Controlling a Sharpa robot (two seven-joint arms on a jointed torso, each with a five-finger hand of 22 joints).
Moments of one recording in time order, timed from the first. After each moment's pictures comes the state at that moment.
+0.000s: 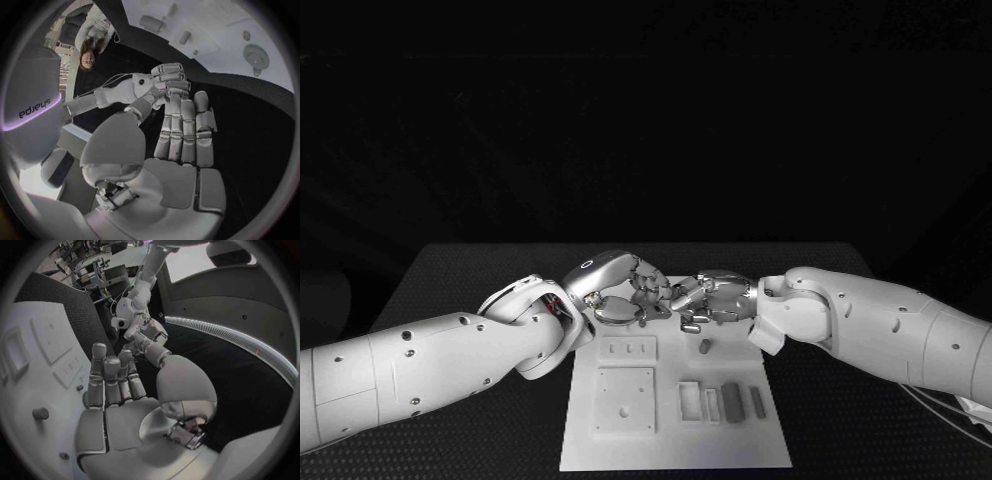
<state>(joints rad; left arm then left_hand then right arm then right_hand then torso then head) 1.26 -0.71 -0.16 1.50 -1.22 -0.52 0.35 1.11 -0.09 0.47 -0.26 0.05 1.02 0.13 0.19 0.63 1.10 0.03 0.53 0.61 0.95 -0.03 1.06 0.72 0.04 1.13 -0.13 0.34 1.31 1.18 -0.64 -0.07 1.15 -0.19 0.56 0.09 1.05 0.03 0.64 -0.27 0.08 0.96 0.11 0.34 0.33 0.88 0.01 1.20 0.81 1.00 -0.08 1.45 0.81 0.26 0.97 0.06 0.86 1.31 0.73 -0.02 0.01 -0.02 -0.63</state>
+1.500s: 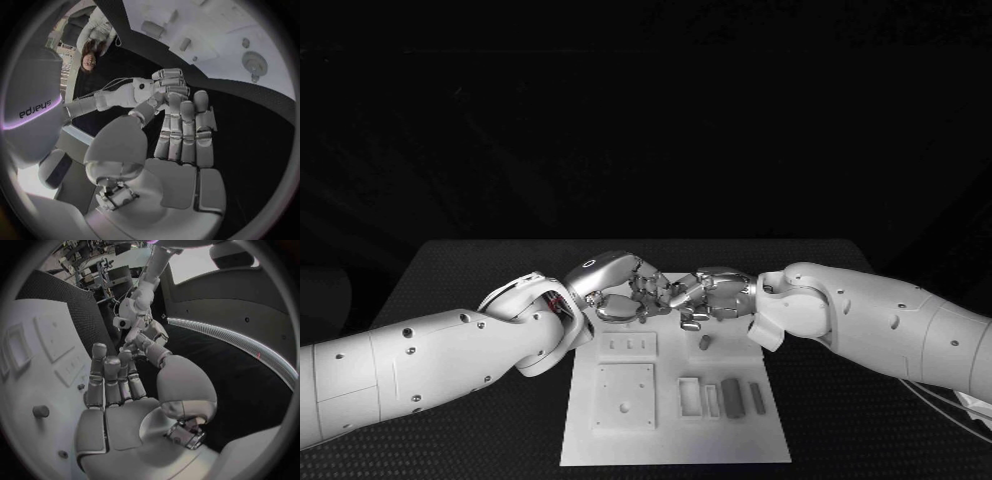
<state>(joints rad) 1.26 -0.71 -0.16 1.50 -1.23 -0.48 0.33 1.06 0.05 0.48 -0.23 0.08 1.07 0.10 0.21 0.61 1.15 0.01 0.55 0.61 1.00 -0.07 1.08 0.77 0.04 1.16 -0.16 0.38 1.31 1.19 -0.64 -0.06 1.15 -0.22 0.55 0.08 1.03 0.01 0.64 -0.27 0.08 0.96 0.11 0.34 0.33 0.88 0.01 1.19 0.81 1.00 -0.08 1.45 0.82 0.26 0.97 0.07 0.86 1.31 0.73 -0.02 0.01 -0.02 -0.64</state>
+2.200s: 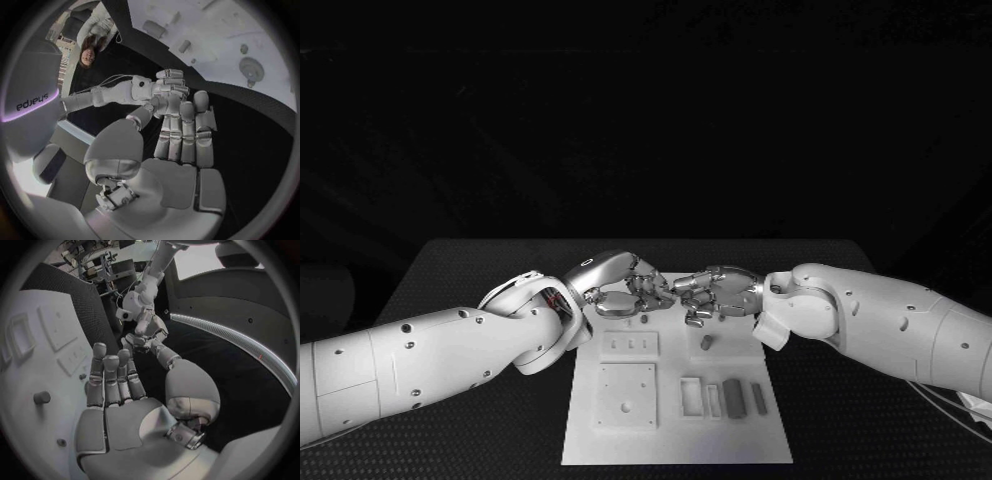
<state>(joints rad) 1.26 -0.72 -0.16 1.50 -1.18 -0.44 0.31 0.94 0.07 0.58 -0.23 0.04 1.08 0.09 0.21 0.63 1.16 0.01 0.55 0.62 1.00 -0.07 1.08 0.80 0.03 1.16 -0.17 0.41 1.31 1.18 -0.66 -0.07 1.15 -0.23 0.49 0.08 0.84 -0.12 0.53 -0.16 0.08 0.89 0.15 0.35 0.57 0.81 0.04 1.16 0.81 0.93 -0.06 1.41 0.81 0.26 0.90 0.09 0.81 1.31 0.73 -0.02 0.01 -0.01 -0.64</state>
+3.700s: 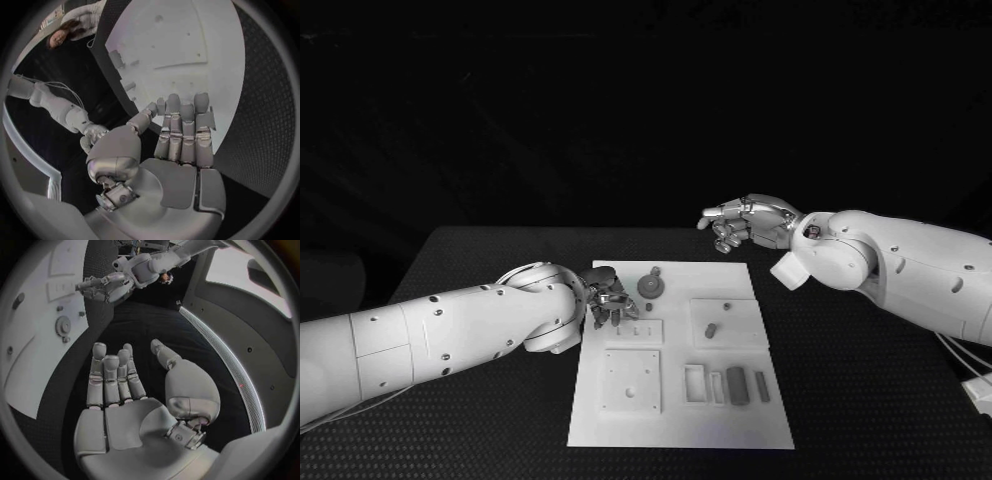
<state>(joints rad) 1.27 -0.65 -0.19 1.42 -1.06 -0.14 -0.40 0.78 0.15 0.64 -0.32 0.05 1.08 0.09 0.25 0.64 1.18 -0.01 0.58 0.64 1.01 -0.08 1.11 0.83 0.02 1.16 -0.17 0.47 1.31 1.29 -0.73 -0.02 1.19 -0.39 0.16 0.16 0.83 -0.10 0.52 -0.16 0.08 0.89 0.14 0.35 0.57 0.81 0.04 1.16 0.81 0.93 -0.05 1.41 0.81 0.26 0.90 0.09 0.81 1.31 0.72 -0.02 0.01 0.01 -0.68</state>
